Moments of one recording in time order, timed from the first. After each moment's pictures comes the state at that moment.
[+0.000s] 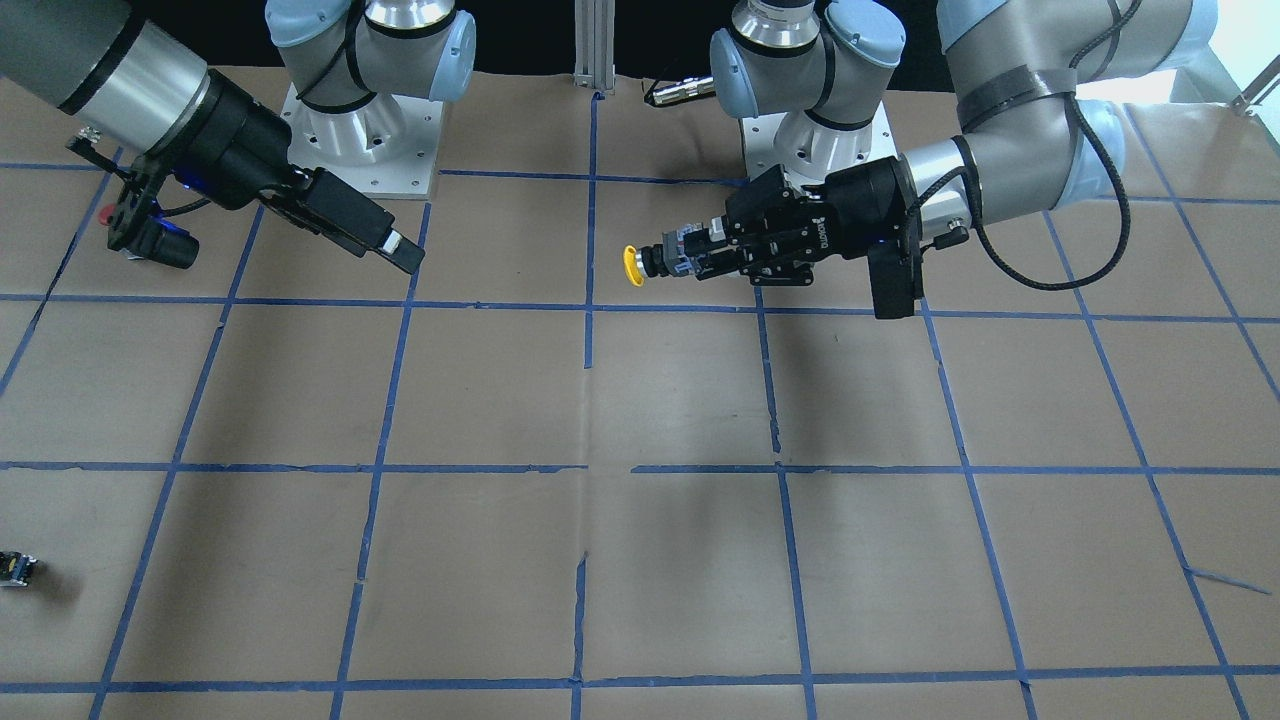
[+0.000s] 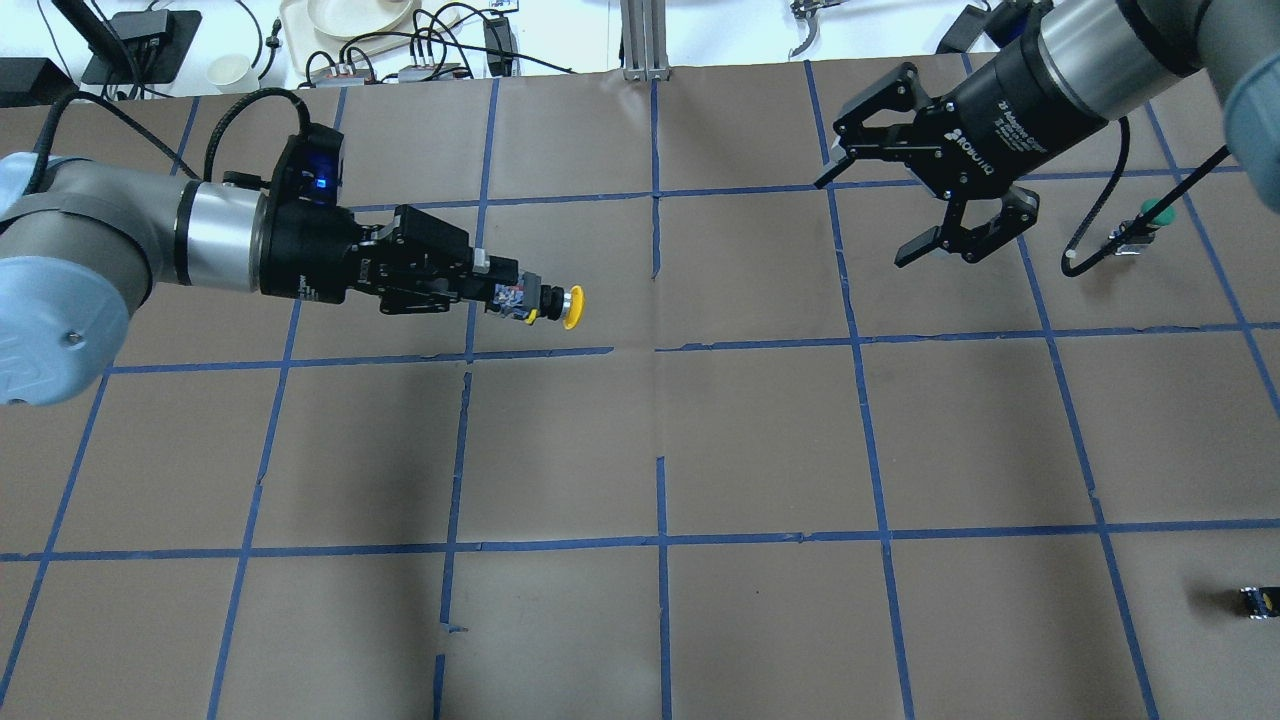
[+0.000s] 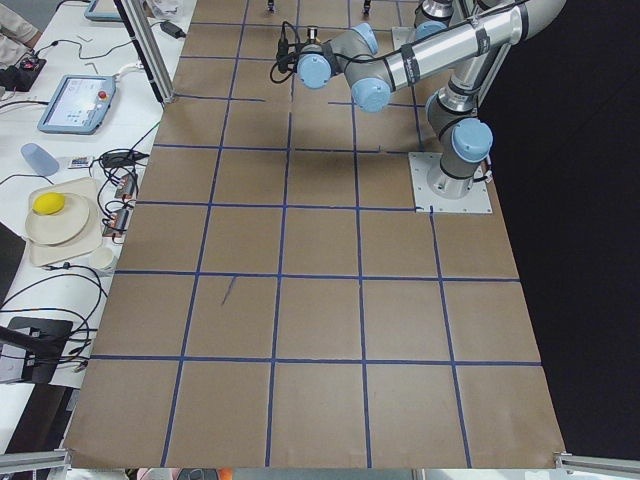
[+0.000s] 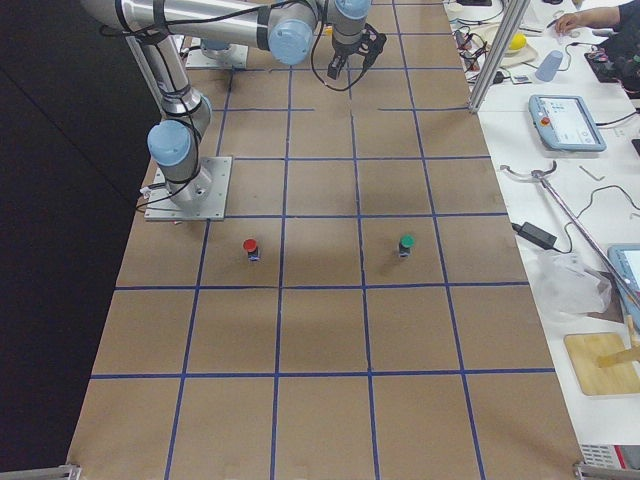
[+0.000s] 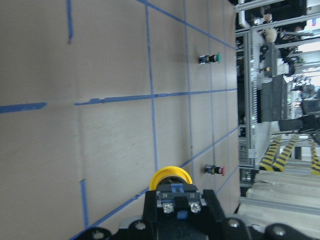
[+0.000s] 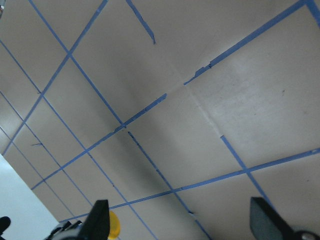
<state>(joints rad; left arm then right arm) -1.35 -1.53 -1.96 -1.64 0.39 0.45 1.42 -1.60 1.67 -1.56 -0.91 0.48</state>
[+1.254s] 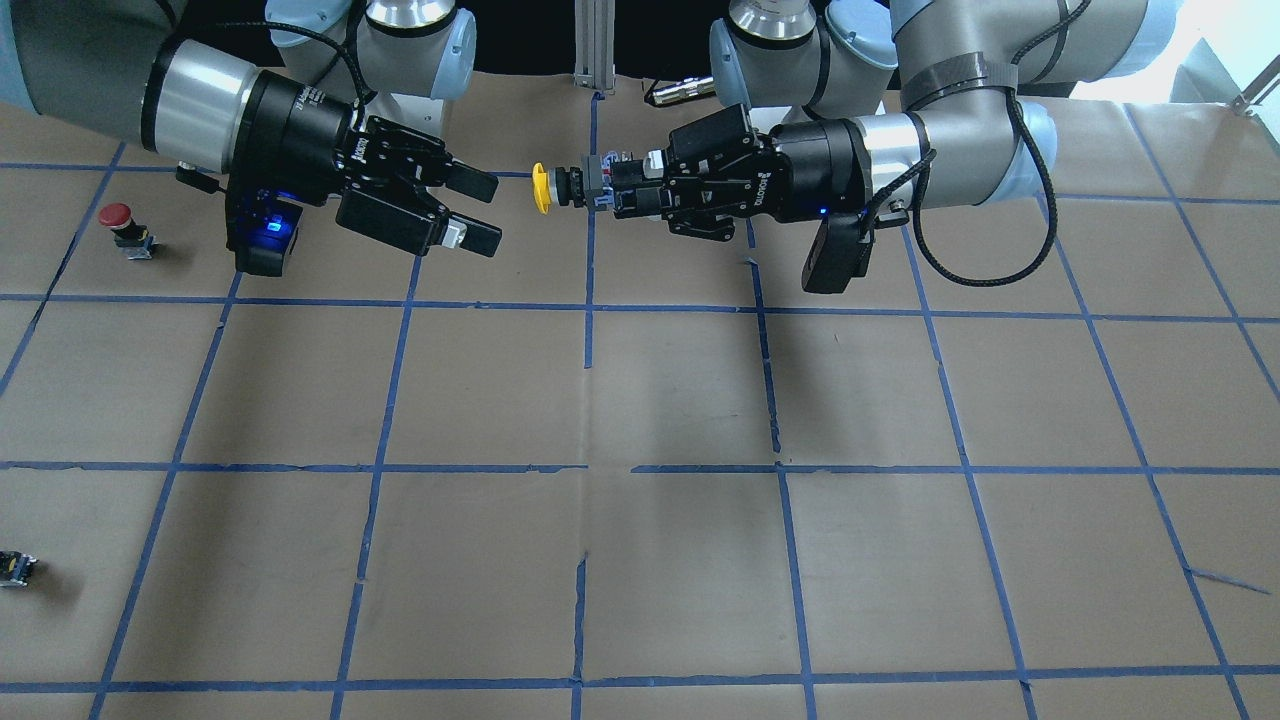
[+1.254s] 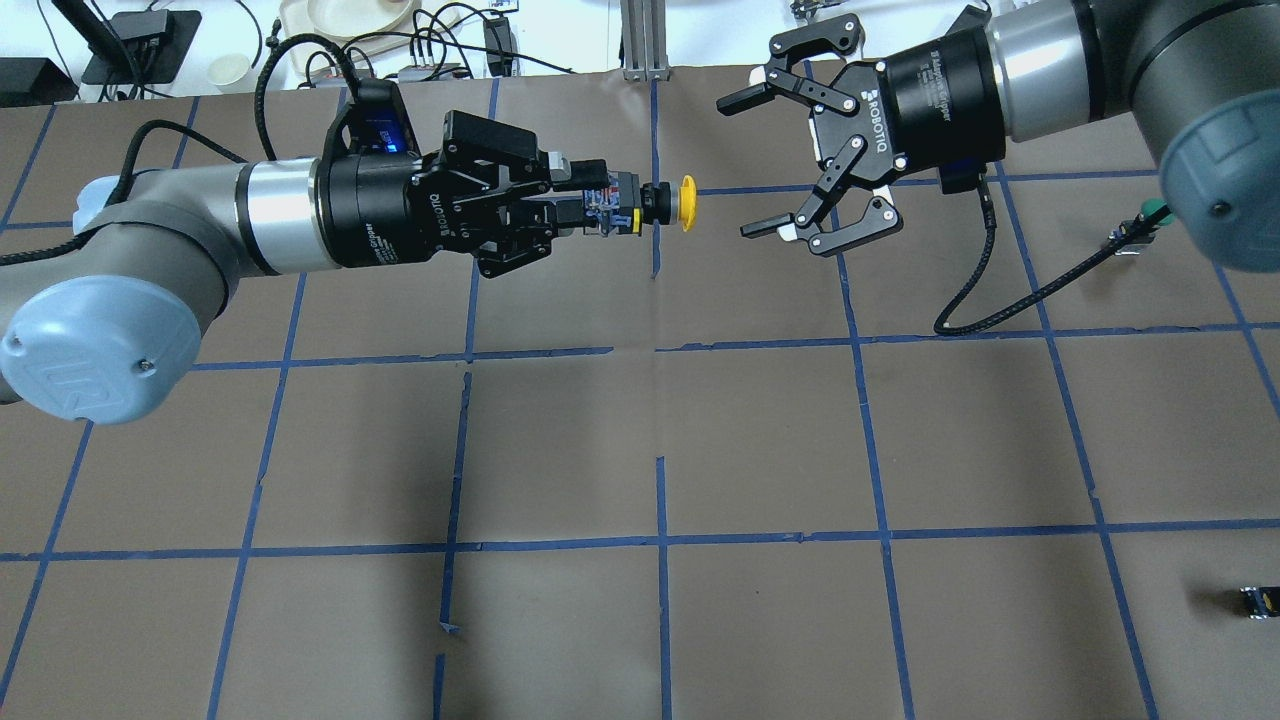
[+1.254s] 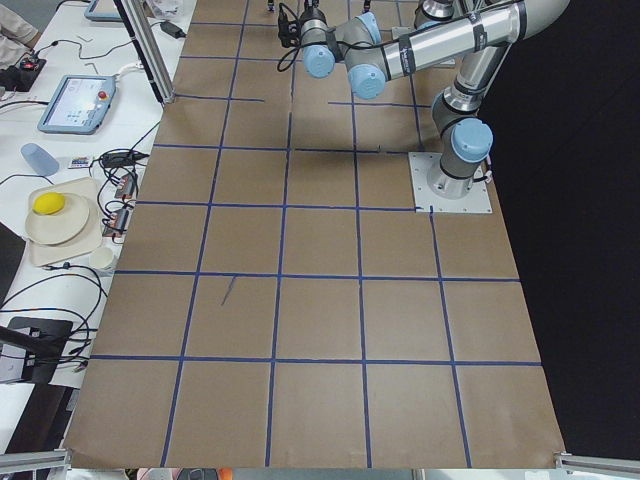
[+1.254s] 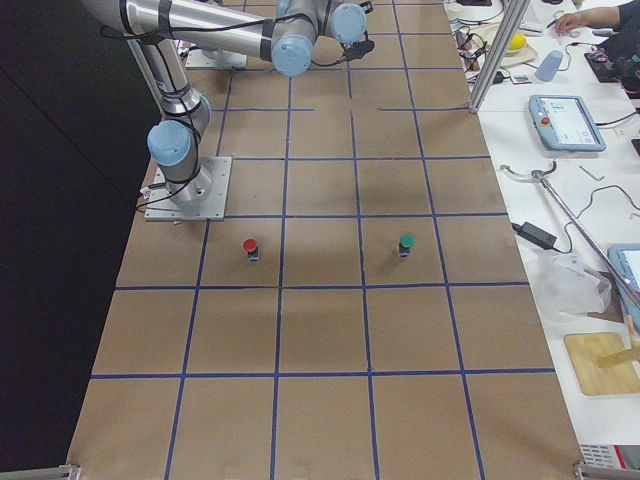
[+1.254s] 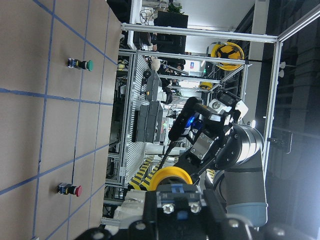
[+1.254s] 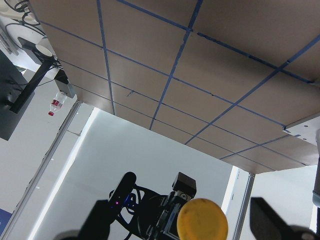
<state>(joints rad) -1.44 -1.53 -1.96 -1.63 0.08 0.30 1.44 -1.59 1.77 -1.55 -0.46 0.94</state>
